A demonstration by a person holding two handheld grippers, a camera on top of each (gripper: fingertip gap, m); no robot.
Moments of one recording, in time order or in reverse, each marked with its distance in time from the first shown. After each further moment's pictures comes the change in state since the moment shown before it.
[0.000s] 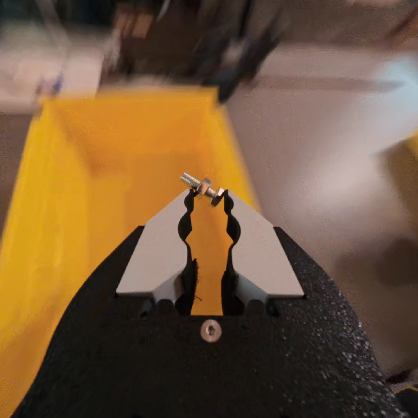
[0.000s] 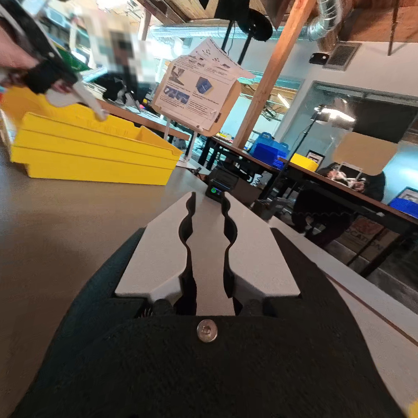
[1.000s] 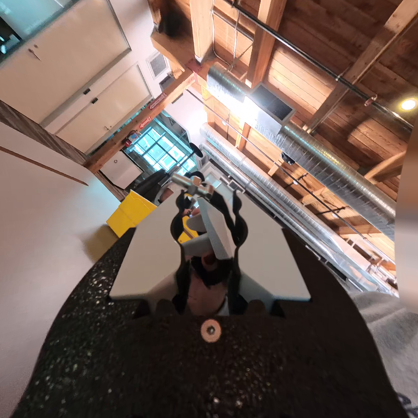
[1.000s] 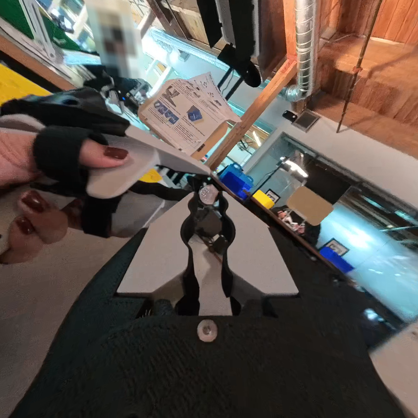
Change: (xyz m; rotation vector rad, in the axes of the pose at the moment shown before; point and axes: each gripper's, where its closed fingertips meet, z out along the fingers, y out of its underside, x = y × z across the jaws) left arm 0.270 -0.041 0.016 0.480 1.149 -0.652; right arm -0.003 -0.055 0.026 0.047 0.073 -0.294
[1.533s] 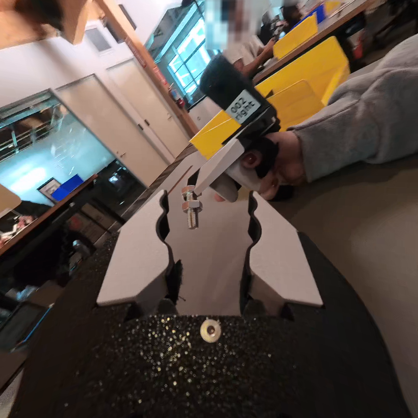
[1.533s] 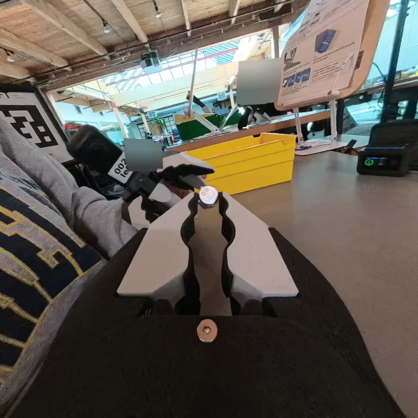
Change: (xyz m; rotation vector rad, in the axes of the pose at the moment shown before) left arm -0.034 0.082 -0.034 -0.535 -0.057 1.468; right arm -0.039 0.053 -0.038 0.077 -0.685 1.010
